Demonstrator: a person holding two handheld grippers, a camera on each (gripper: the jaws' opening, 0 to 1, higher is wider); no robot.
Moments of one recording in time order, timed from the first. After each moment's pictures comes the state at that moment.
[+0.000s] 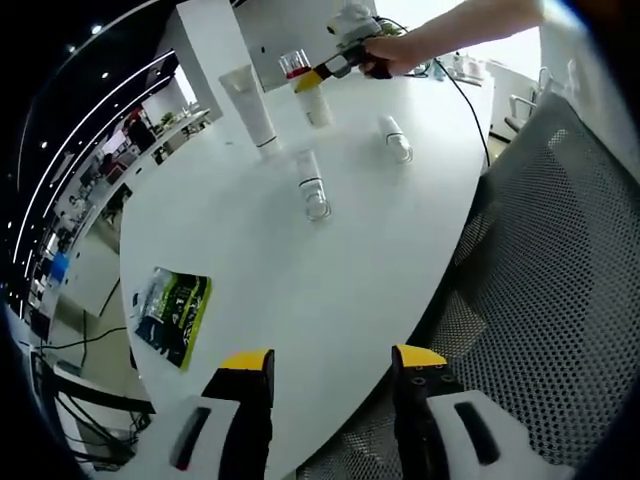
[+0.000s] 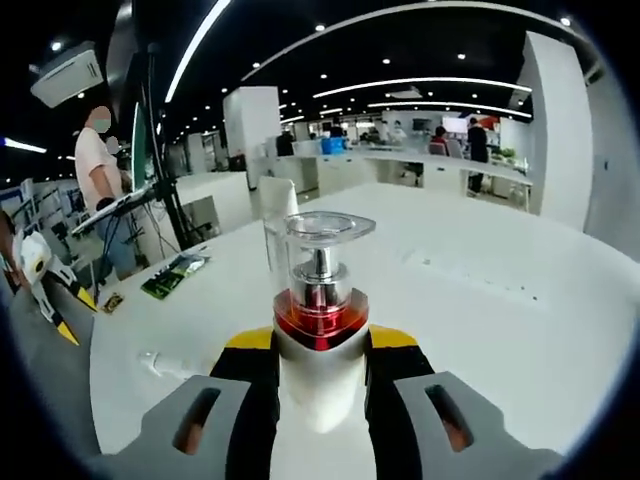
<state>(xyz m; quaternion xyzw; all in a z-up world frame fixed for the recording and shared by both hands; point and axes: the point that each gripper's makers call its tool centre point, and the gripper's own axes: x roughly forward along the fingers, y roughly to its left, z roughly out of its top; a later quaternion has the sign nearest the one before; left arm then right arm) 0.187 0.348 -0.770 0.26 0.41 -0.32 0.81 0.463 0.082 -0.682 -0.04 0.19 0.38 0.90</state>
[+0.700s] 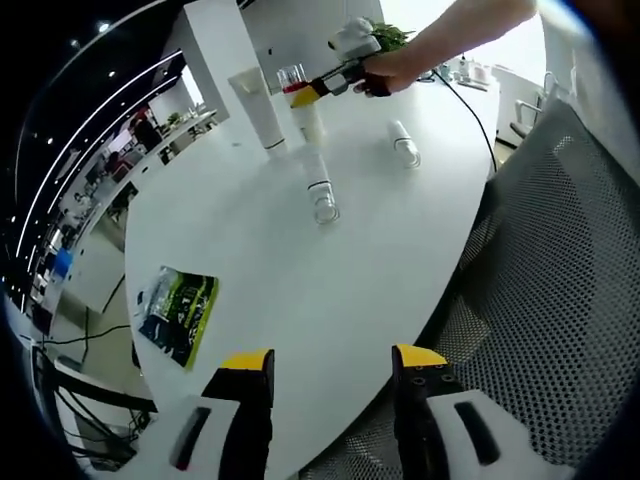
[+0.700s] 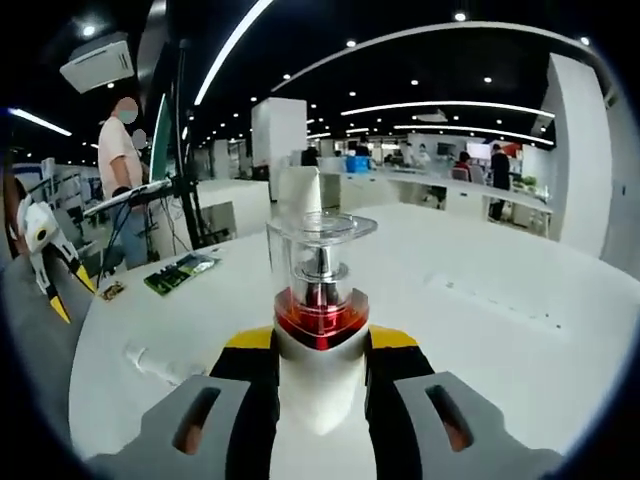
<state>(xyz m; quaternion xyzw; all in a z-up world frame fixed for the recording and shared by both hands) 0.191 0.350 -0.767 0.25 0.40 -0.31 0.82 0.478 0.103 -0.697 -0.05 0.14 0.42 0.90</state>
